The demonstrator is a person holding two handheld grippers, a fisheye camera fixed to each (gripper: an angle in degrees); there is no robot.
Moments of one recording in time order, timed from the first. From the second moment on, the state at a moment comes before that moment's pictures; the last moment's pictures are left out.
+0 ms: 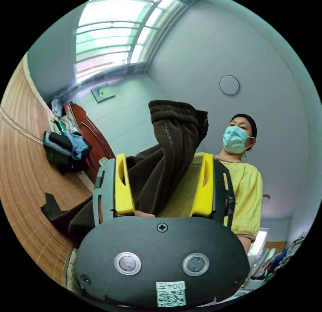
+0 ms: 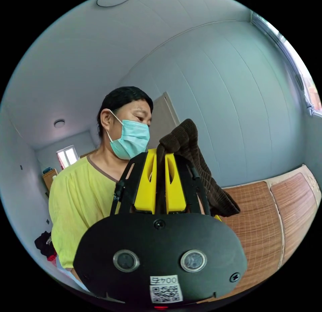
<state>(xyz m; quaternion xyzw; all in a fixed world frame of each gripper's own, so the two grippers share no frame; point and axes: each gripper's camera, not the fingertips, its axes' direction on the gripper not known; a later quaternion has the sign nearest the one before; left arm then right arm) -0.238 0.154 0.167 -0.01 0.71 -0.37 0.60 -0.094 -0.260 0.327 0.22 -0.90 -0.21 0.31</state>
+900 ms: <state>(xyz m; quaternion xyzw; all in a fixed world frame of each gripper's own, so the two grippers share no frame) -0.032 -0.164 0.085 0.00 0.68 -0.04 0.73 0.245 -0.111 0.430 0.25 -0.59 0.13 0.75</state>
